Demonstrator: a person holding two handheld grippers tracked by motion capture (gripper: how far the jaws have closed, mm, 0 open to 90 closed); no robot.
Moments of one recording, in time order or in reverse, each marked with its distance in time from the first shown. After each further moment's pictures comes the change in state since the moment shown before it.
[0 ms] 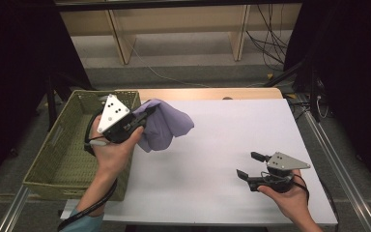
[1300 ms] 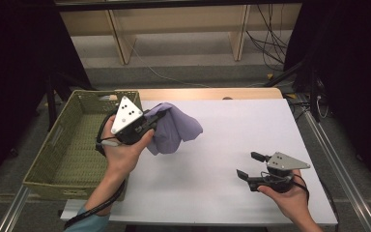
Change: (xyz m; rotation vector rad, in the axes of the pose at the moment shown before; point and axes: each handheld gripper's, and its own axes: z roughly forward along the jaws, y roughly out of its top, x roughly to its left) left arm -0.016 -0.004 0.015 0.027 -0.051 0.014; right arm 0.000 0.000 0.000 0.001 0.000 -0.001
